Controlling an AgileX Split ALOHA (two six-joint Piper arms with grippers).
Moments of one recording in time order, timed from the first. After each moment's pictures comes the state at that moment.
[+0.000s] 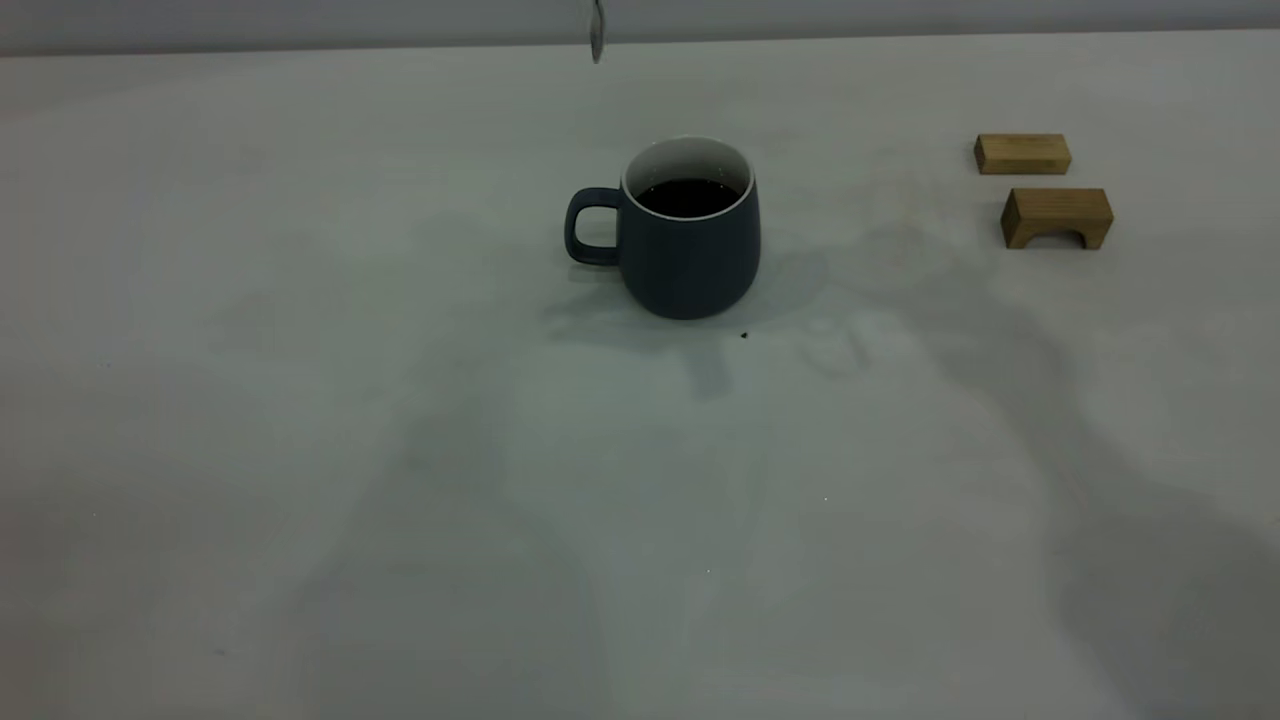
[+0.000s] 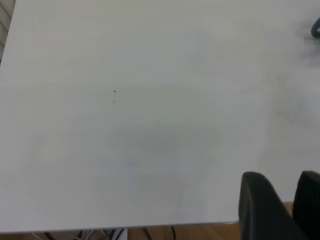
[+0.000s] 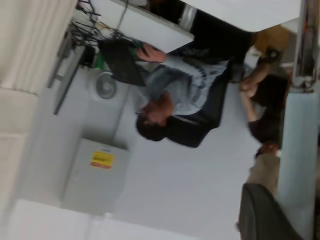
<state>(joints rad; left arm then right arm) -0.04 -0.02 -0.49 0.03 1.13 -0.01 0.31 2.25 -1.64 1.42 1.16 0.67</state>
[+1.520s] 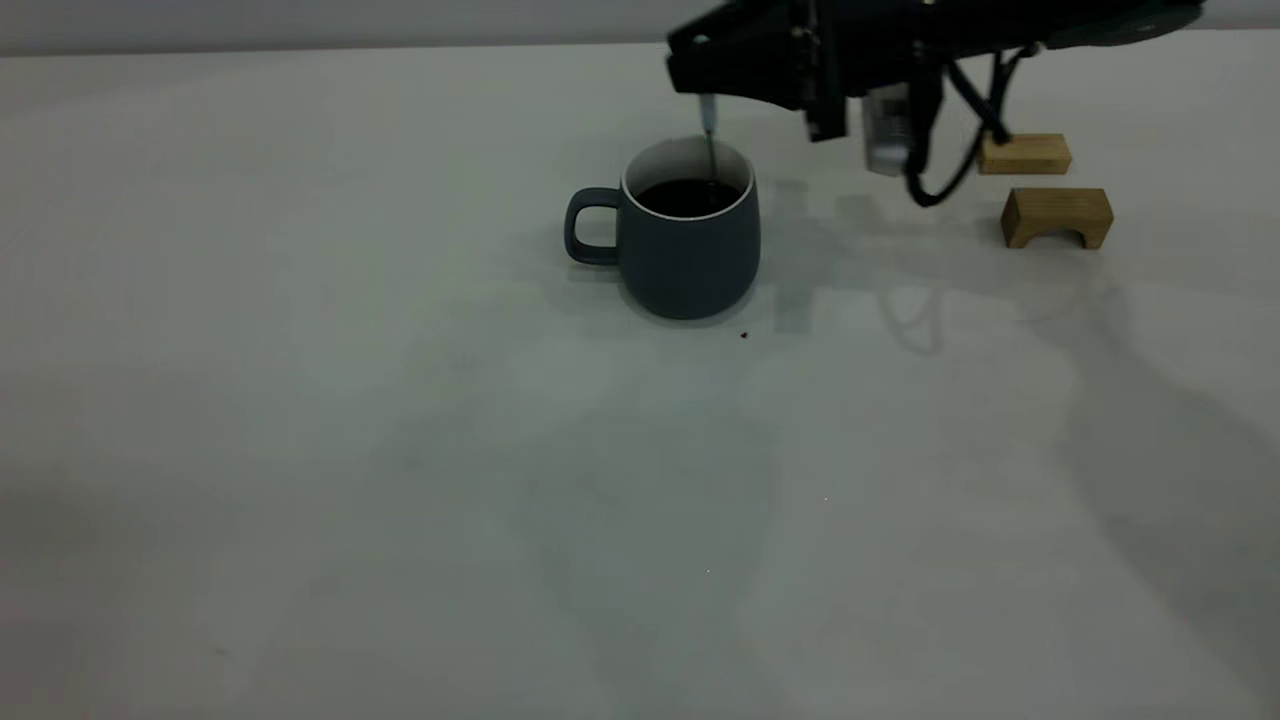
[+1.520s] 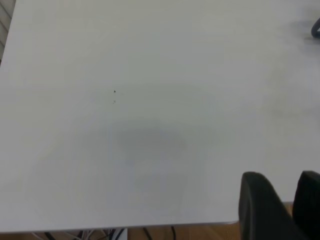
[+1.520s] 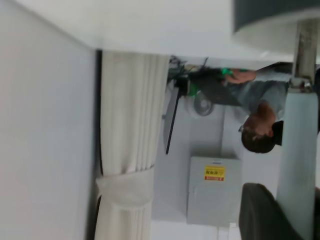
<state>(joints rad) -0.04 -0.02 -0.49 0.03 1.13 -0.01 0.14 2.59 -1.65 1.61 1.13 0.56</state>
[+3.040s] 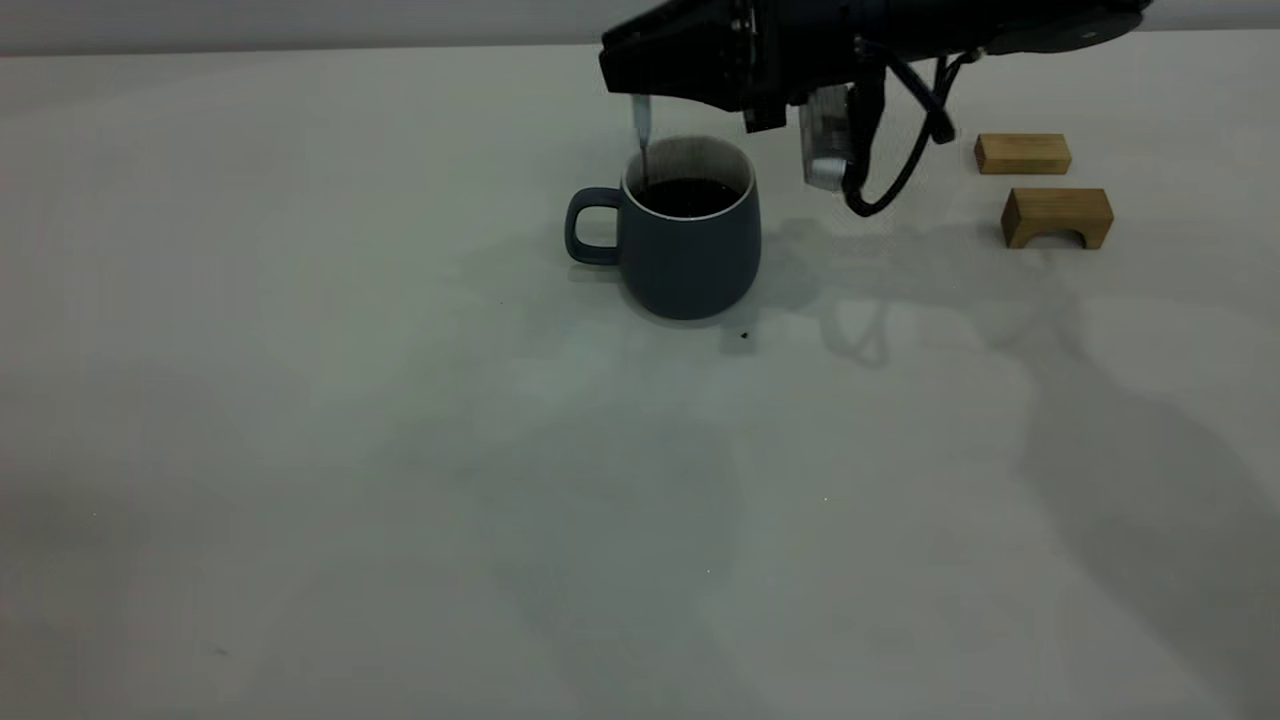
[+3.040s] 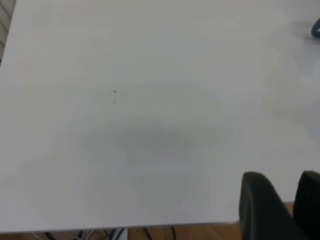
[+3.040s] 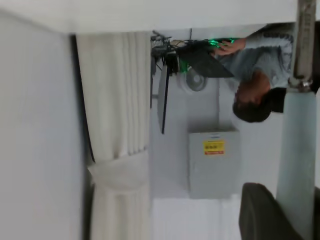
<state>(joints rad) -0.04 -0.02 -0.49 0.03 1.13 -0.01 0.22 2.59 -1.65 1.70 1.15 0.59</state>
